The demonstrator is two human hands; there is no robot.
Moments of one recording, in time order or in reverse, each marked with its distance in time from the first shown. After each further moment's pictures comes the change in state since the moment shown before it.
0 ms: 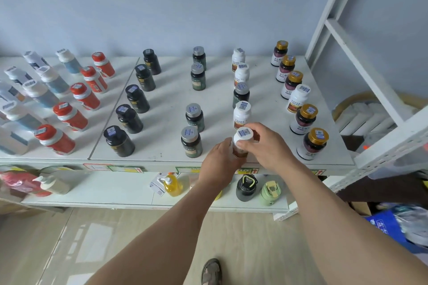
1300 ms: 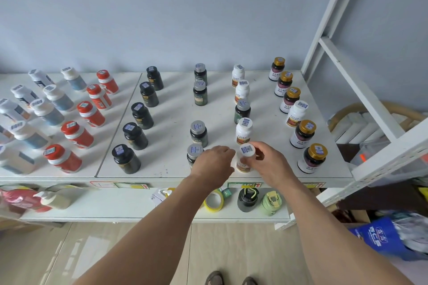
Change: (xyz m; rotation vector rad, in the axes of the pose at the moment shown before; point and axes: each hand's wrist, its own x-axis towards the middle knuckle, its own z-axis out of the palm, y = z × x) left_hand 0.024 0.004 -0.056 0.593 -0.164 0.347; right_hand -0.006 -0.003 0.003 0.113 0.017 0.075
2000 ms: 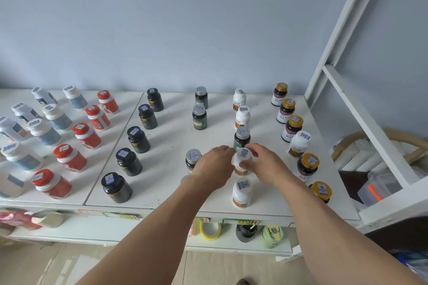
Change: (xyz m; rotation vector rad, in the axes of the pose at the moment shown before) left_hand 0.064 -0.002 -0.044 -0.141 0.012 -0.125; right_hand 0.092 -0.022 -0.029 -0.245 -0.122 0.015
